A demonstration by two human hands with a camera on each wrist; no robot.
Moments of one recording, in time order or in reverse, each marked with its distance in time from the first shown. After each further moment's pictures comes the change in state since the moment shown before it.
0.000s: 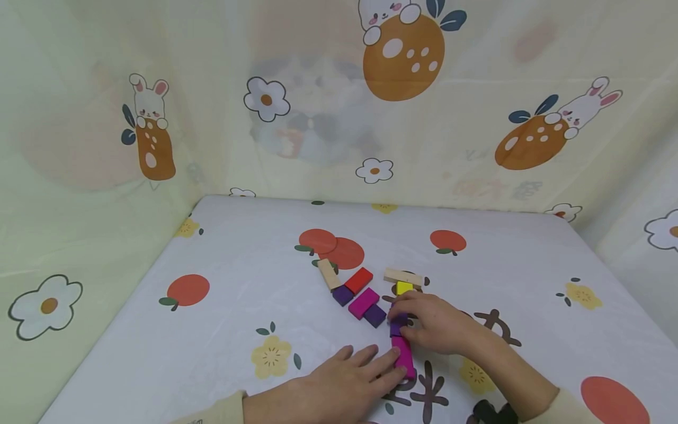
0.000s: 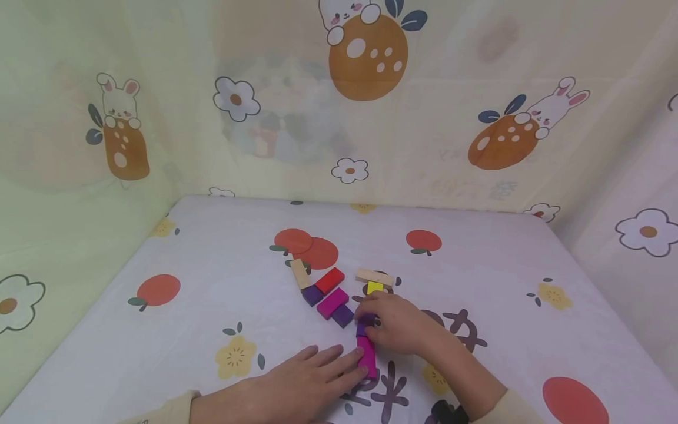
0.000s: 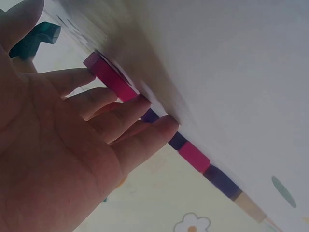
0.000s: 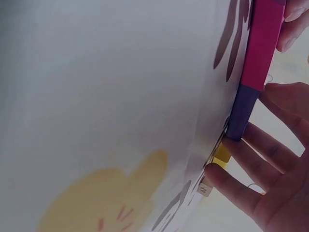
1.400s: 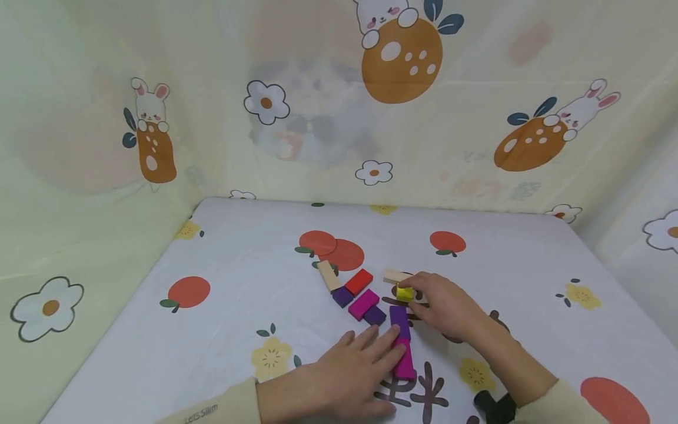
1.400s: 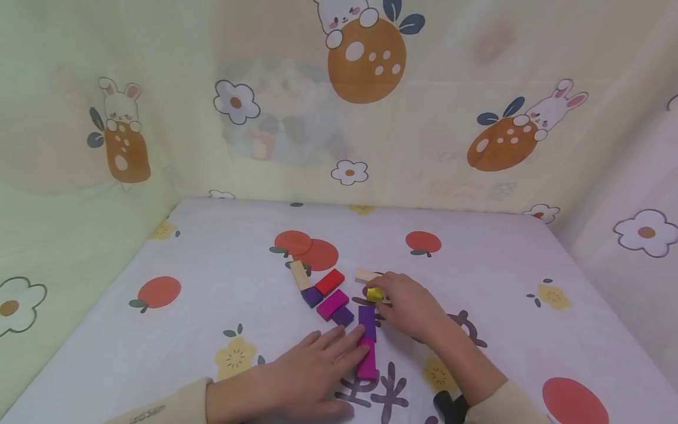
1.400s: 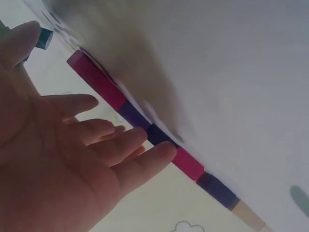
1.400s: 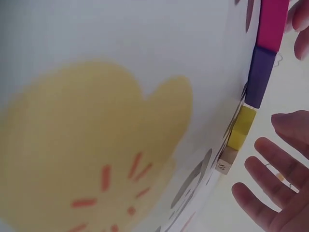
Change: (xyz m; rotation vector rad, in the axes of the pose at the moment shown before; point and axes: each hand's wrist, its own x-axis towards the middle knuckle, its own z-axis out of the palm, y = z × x) left_hand 0.012 0.000 -0.013 -0.120 0.004 -0.168; right_hand 0.009 0.016 -0.011 -0.117 0.228 0.049
